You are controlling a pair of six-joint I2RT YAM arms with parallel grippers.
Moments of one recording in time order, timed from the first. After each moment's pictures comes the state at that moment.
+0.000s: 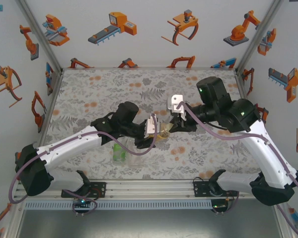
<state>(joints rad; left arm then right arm) -0.94 1.31 1.01 -0.35 0.58 0.54 0.70 1.18 1.61 -1.16 -0.63 -0.66</state>
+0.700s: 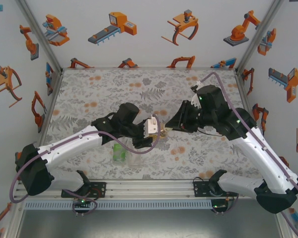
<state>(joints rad) -0.93 1.32 1.01 -0.42 0.47 0.54 0.69 1.09 1.40 -1.02 -0.27 0.95</state>
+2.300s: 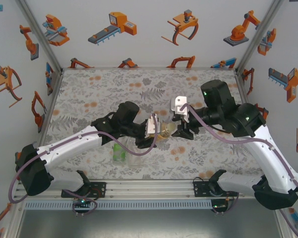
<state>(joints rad) -0.94 1.31 1.01 -0.34 0.59 0.54 0.70 1.14 1.59 -1.16 -0.62 -0.68</state>
